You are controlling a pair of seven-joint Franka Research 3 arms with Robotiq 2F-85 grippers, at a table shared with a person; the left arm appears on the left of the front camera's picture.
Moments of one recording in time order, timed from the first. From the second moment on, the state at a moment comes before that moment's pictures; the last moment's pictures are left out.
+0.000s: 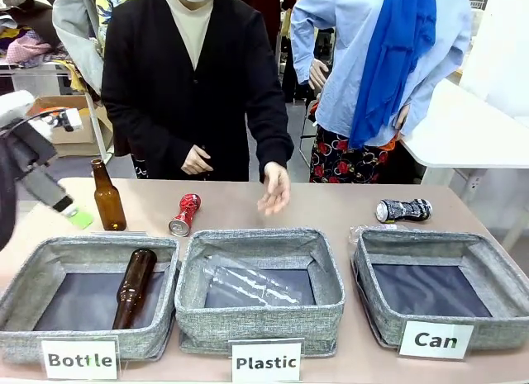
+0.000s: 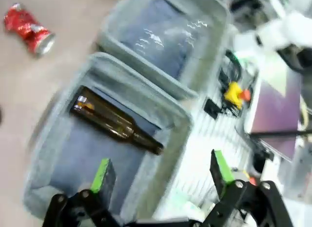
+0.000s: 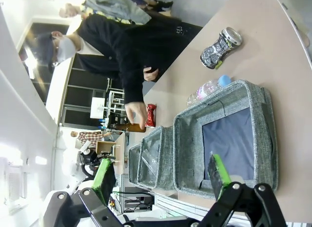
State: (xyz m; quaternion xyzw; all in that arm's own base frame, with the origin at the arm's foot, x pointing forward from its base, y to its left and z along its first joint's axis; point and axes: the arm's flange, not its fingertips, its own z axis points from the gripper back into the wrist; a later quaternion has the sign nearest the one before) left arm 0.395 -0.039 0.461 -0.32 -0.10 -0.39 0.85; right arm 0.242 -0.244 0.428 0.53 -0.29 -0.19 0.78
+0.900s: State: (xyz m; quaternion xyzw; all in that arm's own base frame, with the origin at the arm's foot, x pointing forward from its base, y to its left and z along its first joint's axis) left arm 0.535 -0.173 0.428 -0.23 -0.11 -0.25 0.93; right arm 0.242 -0.244 0.429 0.53 -0.29 -0.19 0.78
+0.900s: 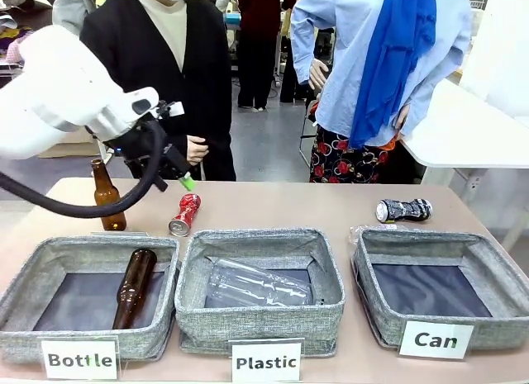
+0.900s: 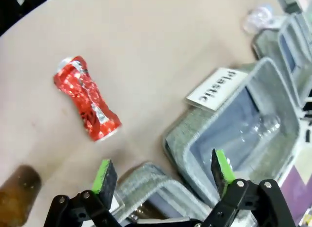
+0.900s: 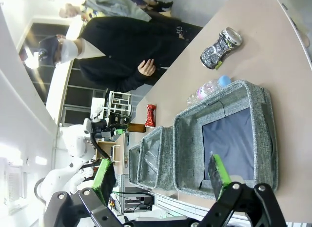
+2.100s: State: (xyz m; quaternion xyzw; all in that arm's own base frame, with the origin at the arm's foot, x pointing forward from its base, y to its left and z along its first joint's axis) left arm 0.621 -0.207 0.310 -0.09 -0.05 -0.10 0.99; right arm 0.242 -0.244 0.429 0.53 -0.29 -0.19 0.78
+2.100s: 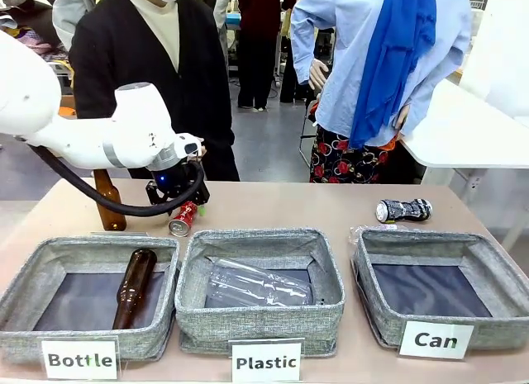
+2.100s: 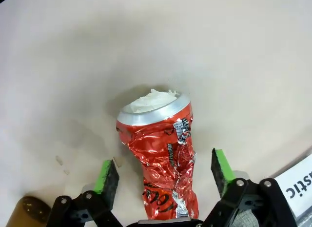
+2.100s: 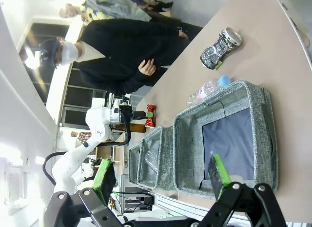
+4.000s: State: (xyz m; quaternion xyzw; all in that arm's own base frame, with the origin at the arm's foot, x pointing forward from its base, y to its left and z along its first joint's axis) left arm 0.359 -0.089 0.511 -0.18 0.01 -0.55 0.82; right arm 0.242 -0.244 0.429 0.53 -0.29 -0.19 0.78
